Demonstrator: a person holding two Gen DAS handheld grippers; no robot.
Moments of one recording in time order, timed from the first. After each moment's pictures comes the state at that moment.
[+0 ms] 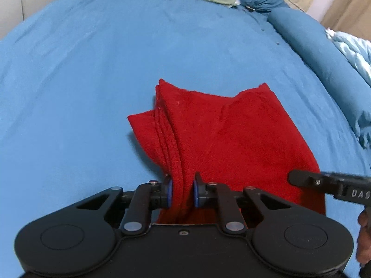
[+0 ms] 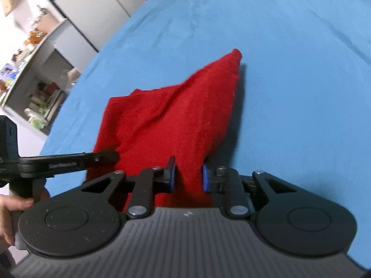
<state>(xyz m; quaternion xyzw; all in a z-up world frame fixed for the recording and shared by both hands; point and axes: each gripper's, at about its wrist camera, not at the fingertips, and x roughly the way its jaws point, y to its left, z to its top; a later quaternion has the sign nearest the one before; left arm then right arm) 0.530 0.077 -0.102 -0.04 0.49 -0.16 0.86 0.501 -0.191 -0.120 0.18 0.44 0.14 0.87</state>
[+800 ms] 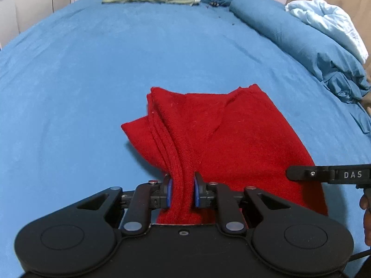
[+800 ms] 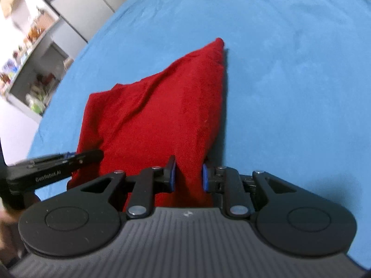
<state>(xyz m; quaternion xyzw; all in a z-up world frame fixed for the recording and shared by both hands) 0.330 -0.026 -0.132 0.01 0.44 -0.18 0.88 0.308 -0.305 -0.155 0.21 0.45 0.11 0.86</state>
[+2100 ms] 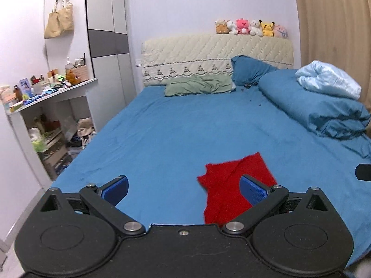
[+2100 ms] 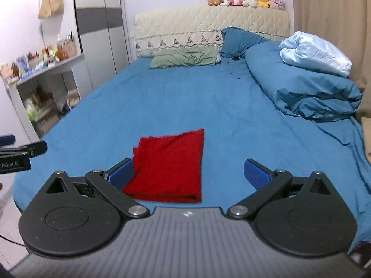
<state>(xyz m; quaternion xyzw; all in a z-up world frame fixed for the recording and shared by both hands) 0.026 0.034 0.079 0.07 0.24 -0.03 0.97 0.000 -0.216 0.081 0.04 0.28 -0.01 0.96</state>
